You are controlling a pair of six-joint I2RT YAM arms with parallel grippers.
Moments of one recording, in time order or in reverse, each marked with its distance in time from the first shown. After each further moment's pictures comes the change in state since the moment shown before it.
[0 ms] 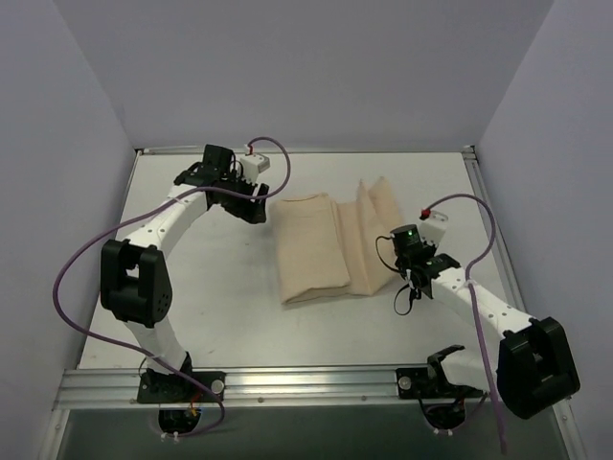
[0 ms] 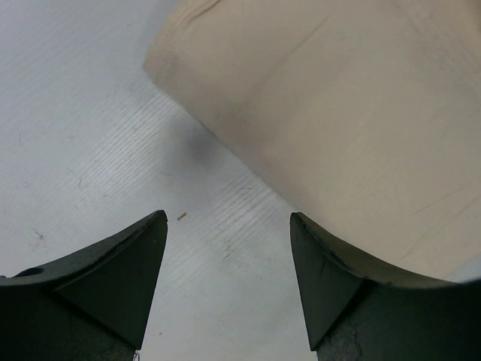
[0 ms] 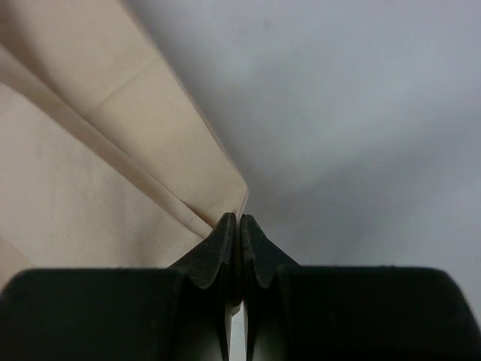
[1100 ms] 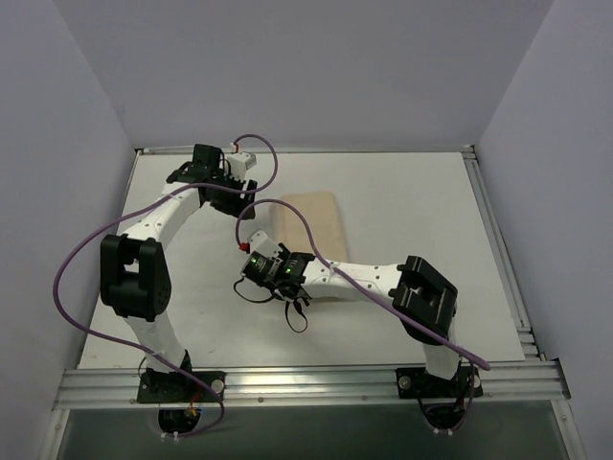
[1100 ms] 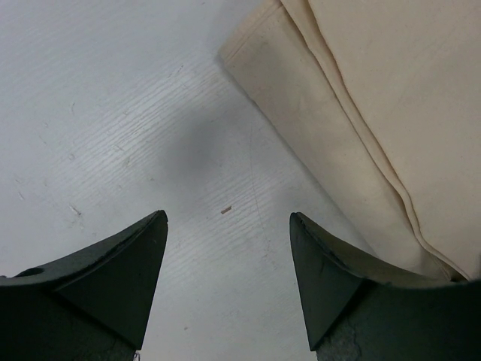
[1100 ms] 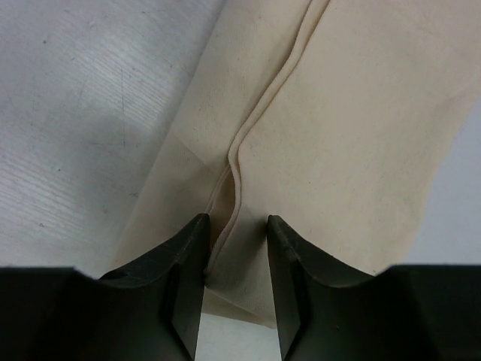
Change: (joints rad) left arm 0.063 0.033 0.000 0.026 -0.034 -0.018; right arm 0.732 0.713 0.760 -0.277 0.042 -0.401
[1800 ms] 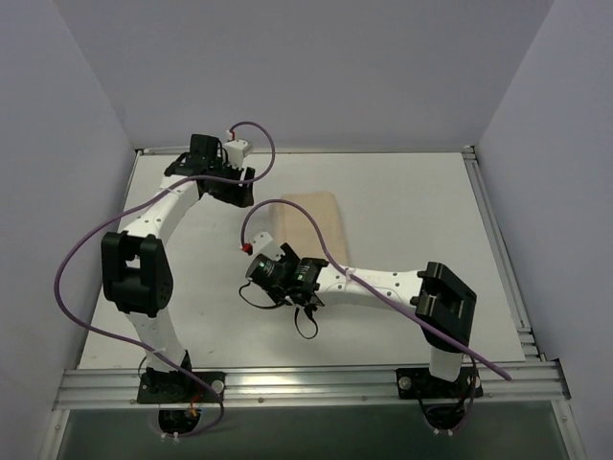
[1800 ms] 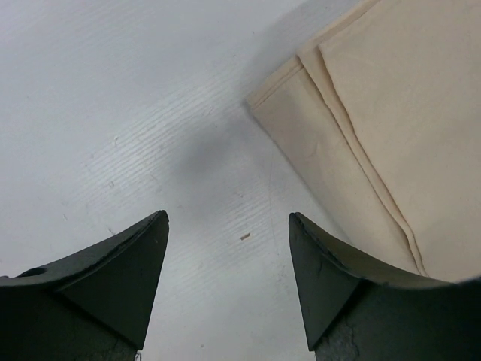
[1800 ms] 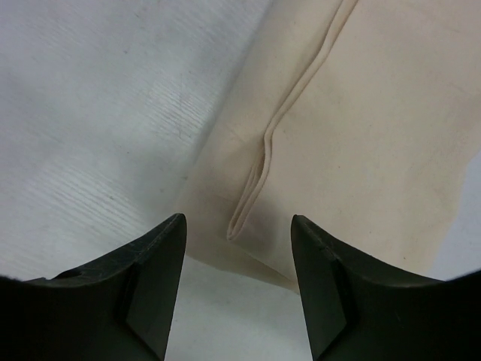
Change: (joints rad) left arm 0.003 0.068 0.122 0.015 -0.023 -0.028; right arm 0.026 -0.141 -0.094 0.096 -0.093 0.056
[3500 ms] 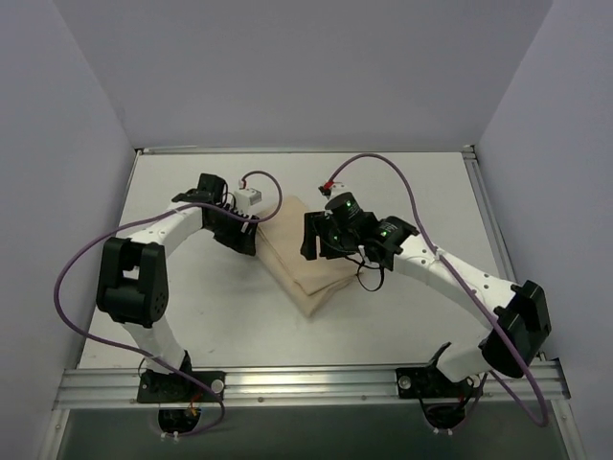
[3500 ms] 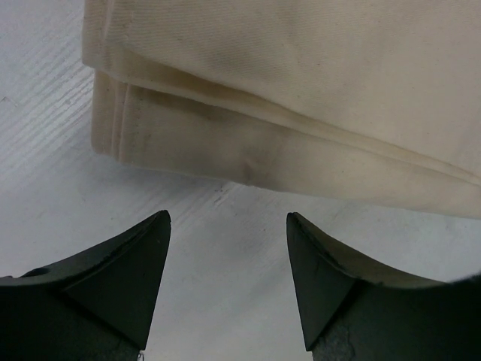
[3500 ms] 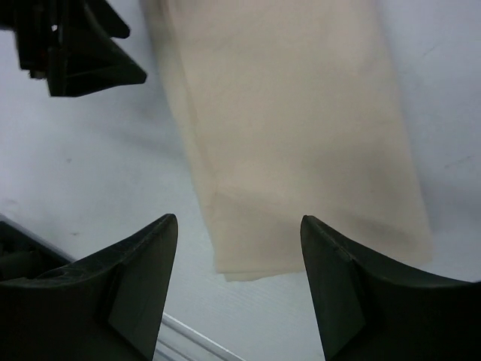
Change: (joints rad) left arm -0.011 -0.127 -0.379 -0.042 0.126 0.128; right arm -0.374 -0.351 -0.119 -0.026 -0.496 0.264
